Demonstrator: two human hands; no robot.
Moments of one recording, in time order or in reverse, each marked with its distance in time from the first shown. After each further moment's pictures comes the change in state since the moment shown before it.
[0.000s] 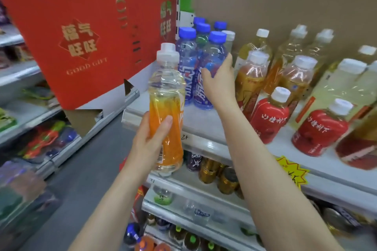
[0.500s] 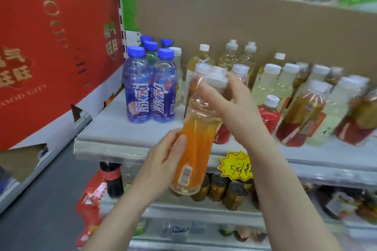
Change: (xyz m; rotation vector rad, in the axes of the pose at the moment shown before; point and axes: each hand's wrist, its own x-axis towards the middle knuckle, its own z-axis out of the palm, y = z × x) left_hand -0.004 0.010 0.061 0.134 -0.472 0.154; right_hand -0.095 -0.026 -0.126 0.085 0.021 -0.084
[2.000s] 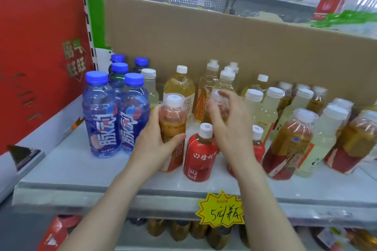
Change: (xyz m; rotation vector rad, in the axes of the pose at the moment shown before) left_hand 0.141 0.001 0.021 0.374 0.155 0.061; right_hand 0.080 0.084 -0.034 -0.375 0.343 -0.151
